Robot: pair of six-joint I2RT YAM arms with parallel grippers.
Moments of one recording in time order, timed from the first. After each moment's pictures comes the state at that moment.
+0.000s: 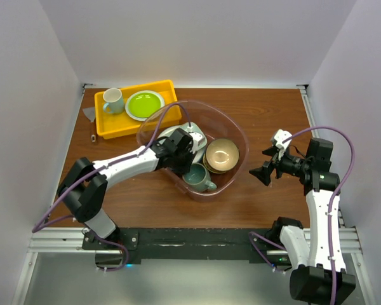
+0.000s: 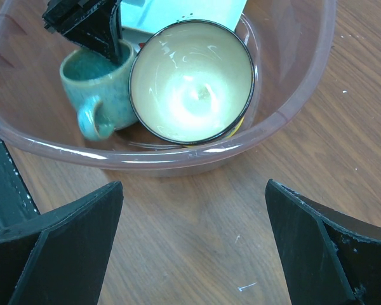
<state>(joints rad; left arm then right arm) -0.76 1.62 1.08 -0.43 0.04 -0.17 -0.21 0.80 0.81 -0.76 -1.00 -0.66</state>
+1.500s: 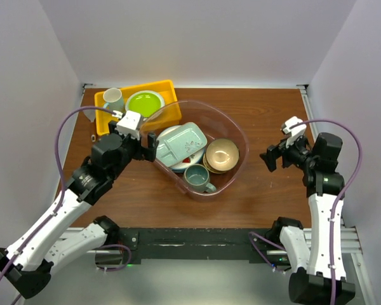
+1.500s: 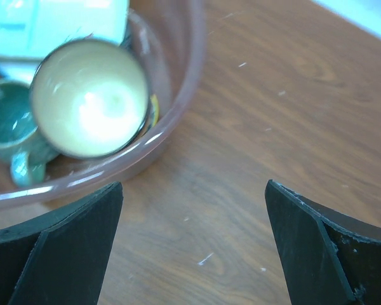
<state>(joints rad) -0.62 0.82 0.94 -0.38 -0.25 -0.10 -0.21 0.76 0.87 -0.64 -0.69 -0.43</state>
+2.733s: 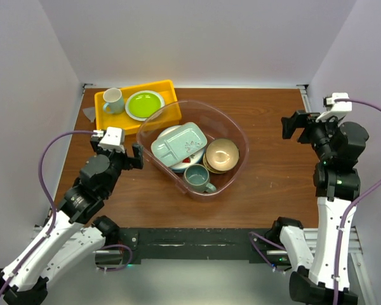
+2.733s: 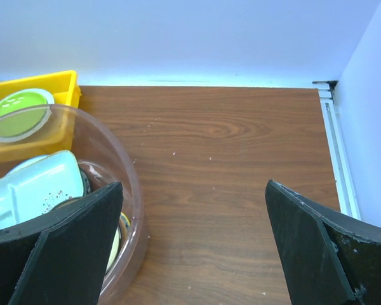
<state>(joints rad) -0.62 0.57 0.72 -0.33 -0.46 -0.09 -0.21 0.78 1.15 -0.50 -0.30 0.06</state>
